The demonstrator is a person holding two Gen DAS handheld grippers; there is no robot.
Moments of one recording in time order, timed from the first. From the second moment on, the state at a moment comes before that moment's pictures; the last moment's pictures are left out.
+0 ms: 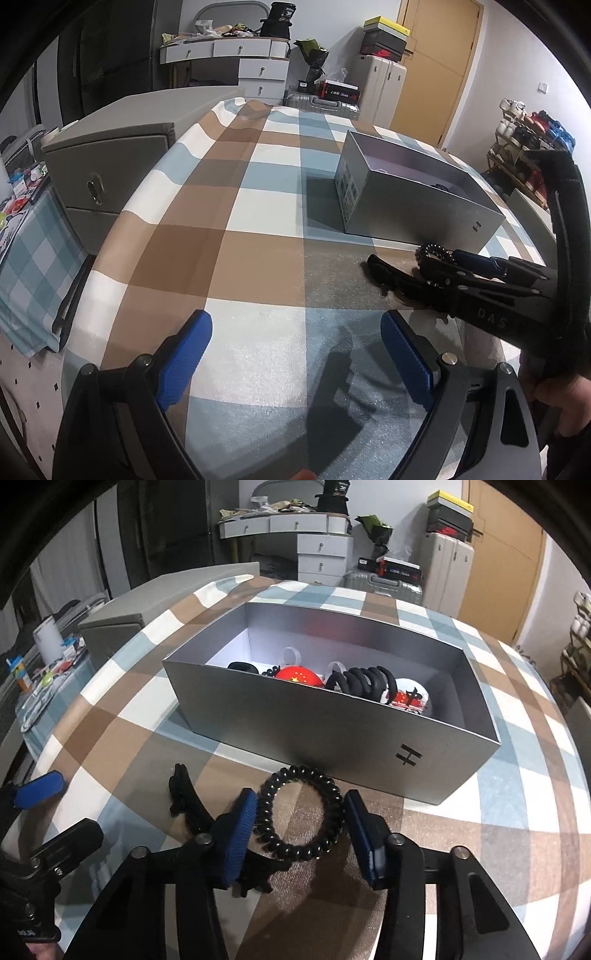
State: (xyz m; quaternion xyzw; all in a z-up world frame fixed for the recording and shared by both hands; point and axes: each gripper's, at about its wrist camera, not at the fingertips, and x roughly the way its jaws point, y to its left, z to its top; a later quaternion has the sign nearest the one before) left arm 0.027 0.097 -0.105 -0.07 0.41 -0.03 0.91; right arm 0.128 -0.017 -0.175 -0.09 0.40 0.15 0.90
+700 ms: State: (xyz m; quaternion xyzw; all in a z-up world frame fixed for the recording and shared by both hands) left arm 0.074 0.026 -0.105 0.01 0.44 -0.15 0.89; right arm 0.097 -0.116 -0.158 0.05 0.37 0.16 0.91
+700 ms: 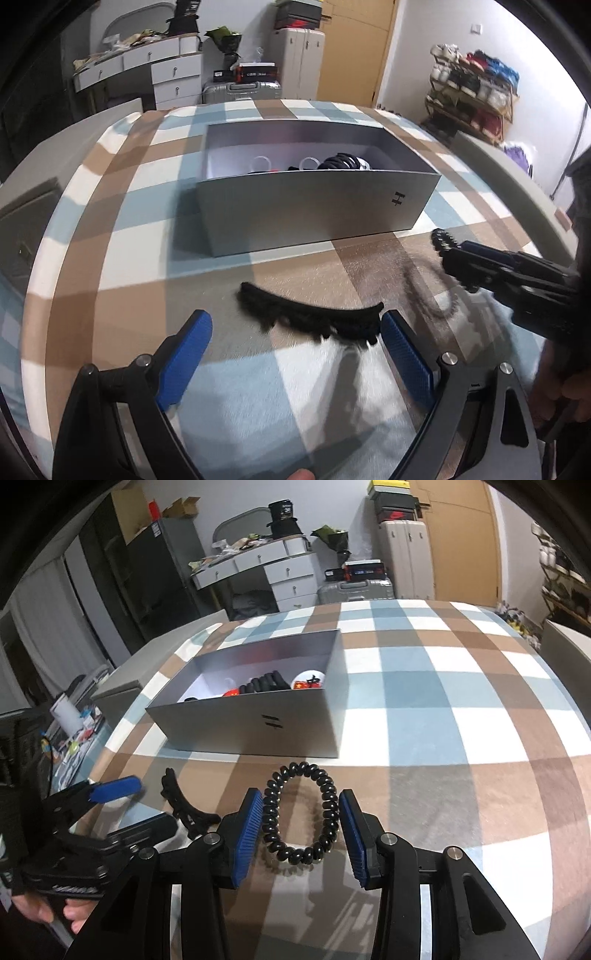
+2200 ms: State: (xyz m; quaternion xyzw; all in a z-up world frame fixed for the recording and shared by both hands) left arm 0.063 0.005 -0.106 0.01 0.46 -0.22 0.86; right arm 0.089 -0.133 -0.156 0.09 0.36 0.17 0.91
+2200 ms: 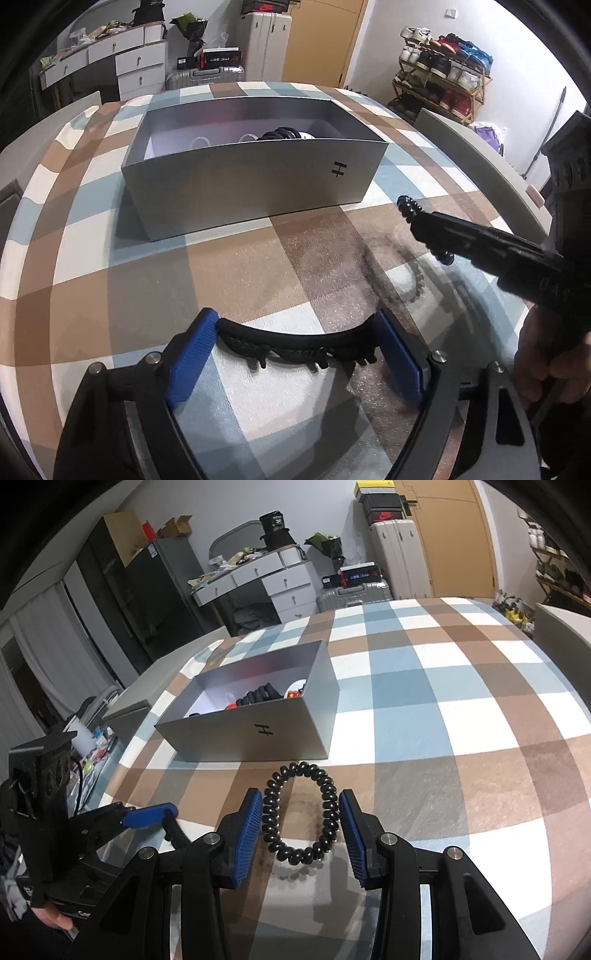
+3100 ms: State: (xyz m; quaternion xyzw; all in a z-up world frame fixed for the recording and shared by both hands) left arm 0.053 -0.016 -0.104 0.08 0.45 -0.20 0.87; right arm 0.088 -0.145 -0.147 0.10 0.35 0.17 0.92
